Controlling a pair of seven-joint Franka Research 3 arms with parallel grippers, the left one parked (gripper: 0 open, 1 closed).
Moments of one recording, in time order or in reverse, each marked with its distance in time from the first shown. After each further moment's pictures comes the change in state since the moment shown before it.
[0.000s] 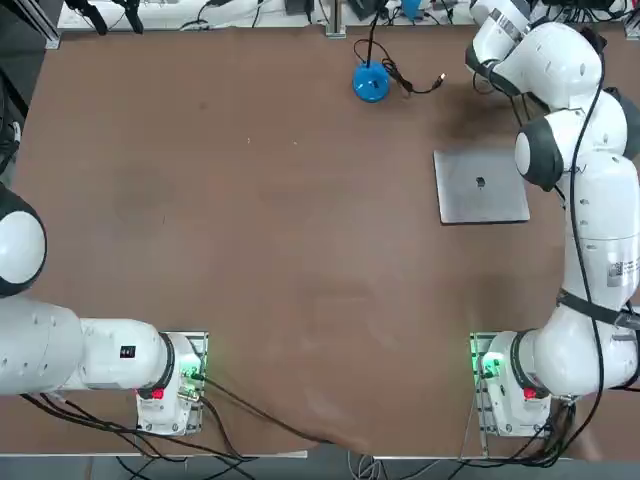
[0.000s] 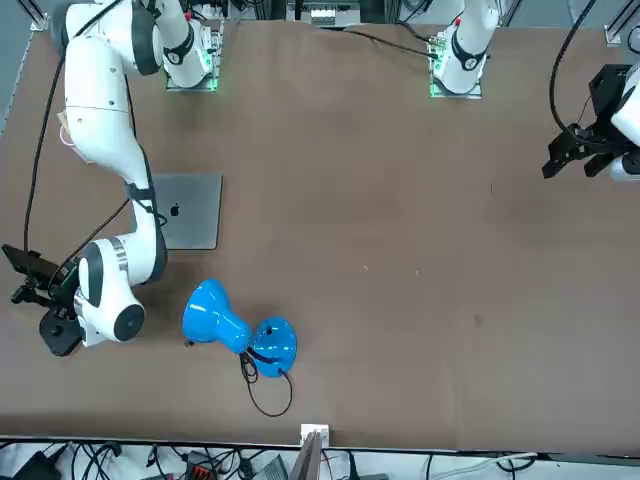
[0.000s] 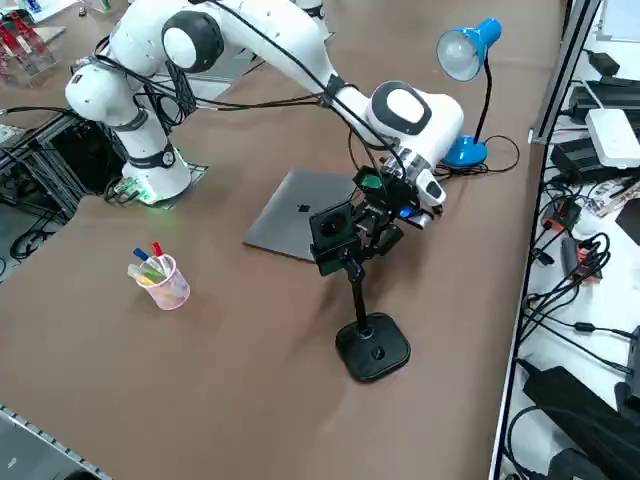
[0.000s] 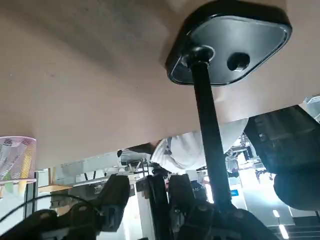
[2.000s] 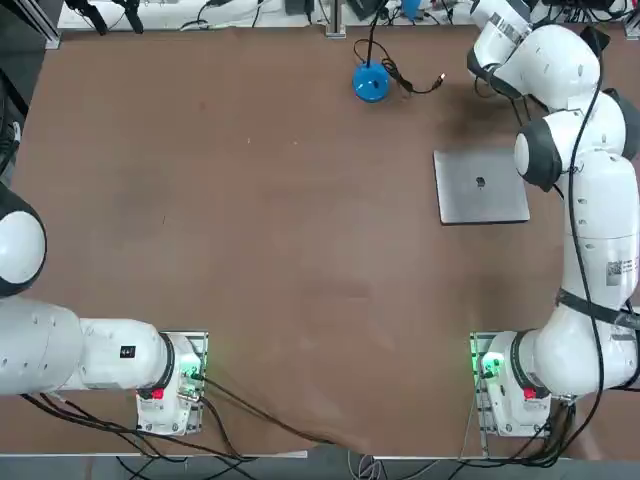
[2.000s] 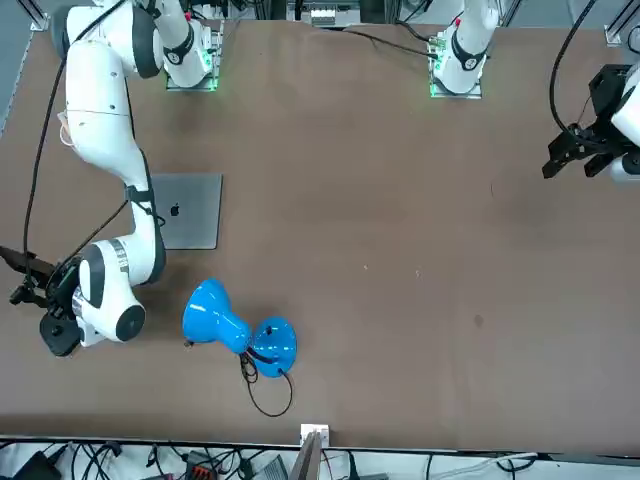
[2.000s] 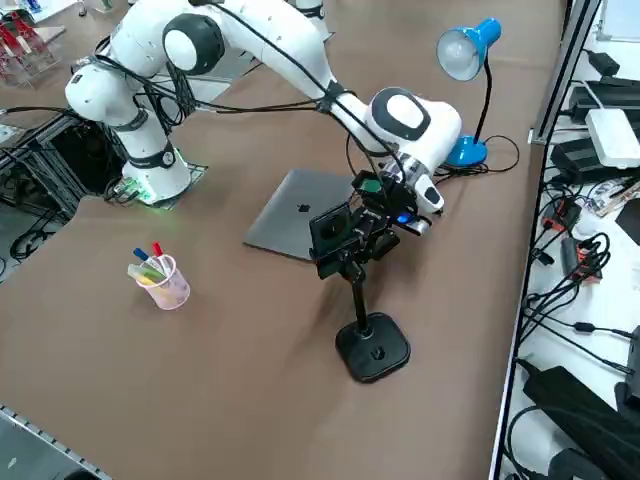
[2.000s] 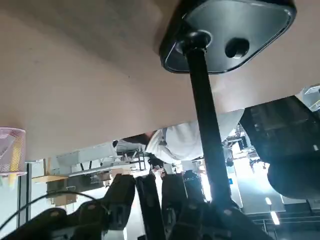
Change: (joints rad) arm -0.003 0.015 -0.009 0.000 -0.046 -0.008 0.000
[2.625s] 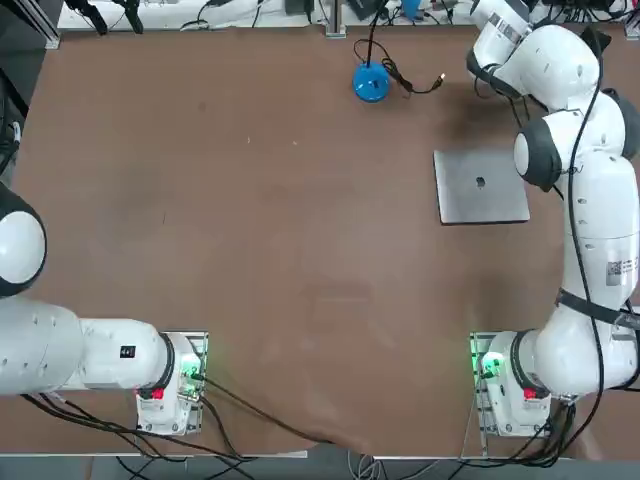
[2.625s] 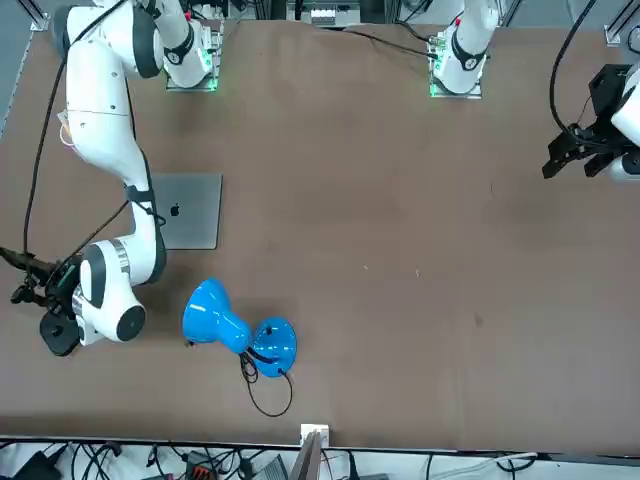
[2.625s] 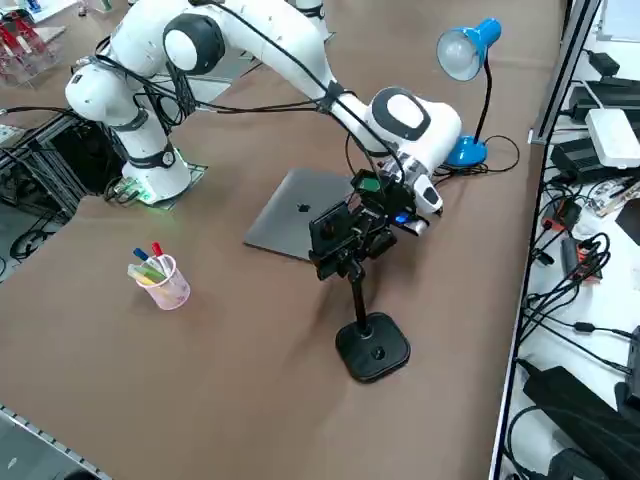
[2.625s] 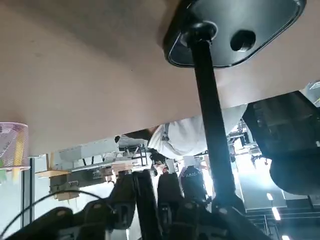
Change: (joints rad) arm 0.002 0.001 0.000 0.000 -0.006 -0.020 0.000
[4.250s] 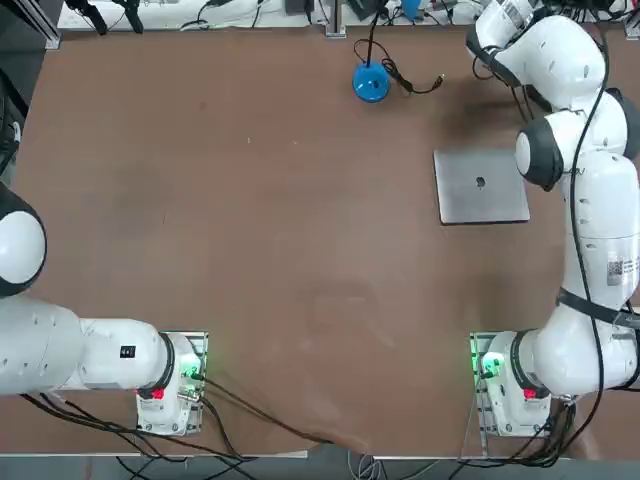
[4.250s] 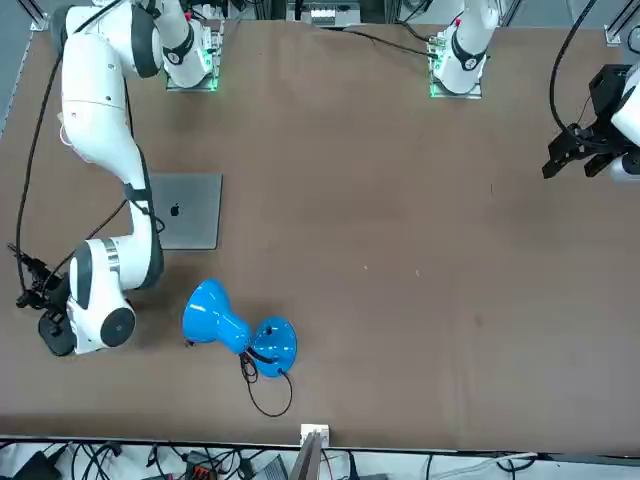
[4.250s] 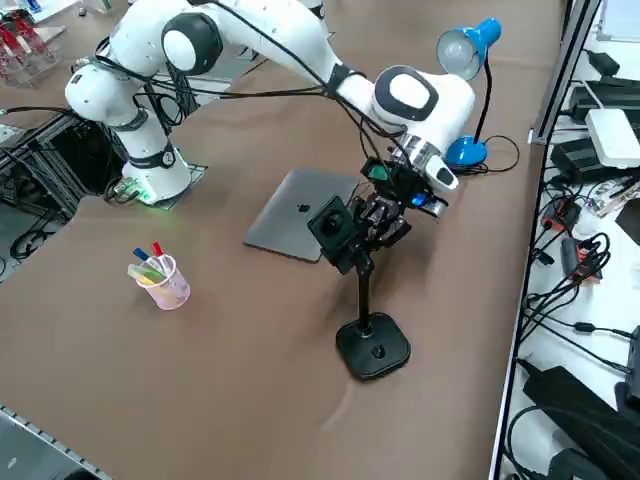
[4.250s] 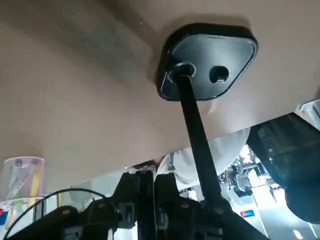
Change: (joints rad) arm -0.016 -0.013 0.011 0.102 0.159 0.040 0.000
